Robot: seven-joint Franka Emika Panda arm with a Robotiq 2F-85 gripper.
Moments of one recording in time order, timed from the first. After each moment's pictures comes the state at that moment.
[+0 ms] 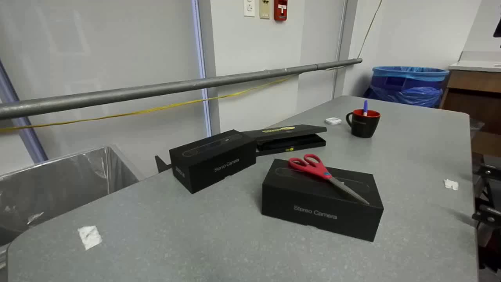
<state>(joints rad) -0.24 -0.73 -0.36 -2.70 -0.05 1.92 -0.20</state>
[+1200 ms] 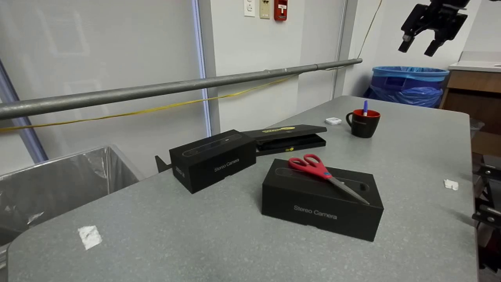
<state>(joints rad) -0.26 -0.38 -0.19 -2.66 -0.03 2.57 0.22</state>
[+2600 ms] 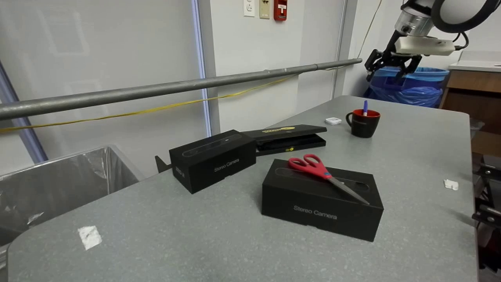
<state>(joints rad) -0.36 0.14 -0.19 -2.43 -0.47 2.97 0.84</state>
